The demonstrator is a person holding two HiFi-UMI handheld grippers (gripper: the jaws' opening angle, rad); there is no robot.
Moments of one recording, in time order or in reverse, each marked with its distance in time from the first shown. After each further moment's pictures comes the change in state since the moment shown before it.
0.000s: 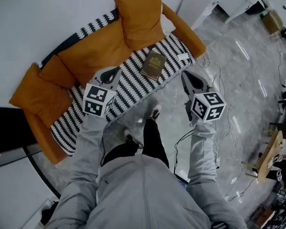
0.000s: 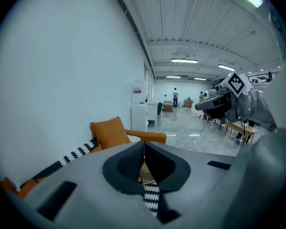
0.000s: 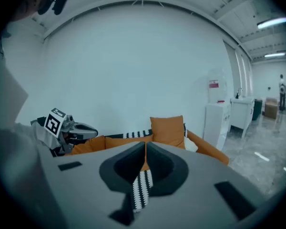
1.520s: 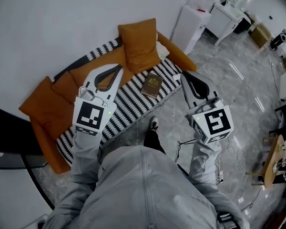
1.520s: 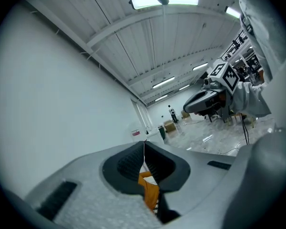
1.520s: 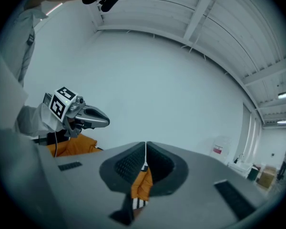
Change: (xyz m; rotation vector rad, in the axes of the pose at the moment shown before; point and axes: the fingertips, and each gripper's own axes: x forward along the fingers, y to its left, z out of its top) left arm -0.187 -0.073 0.207 0.429 -0.393 0.075; right arm -0.160 0.152 0.170 -0.493 -0.332 -0.025
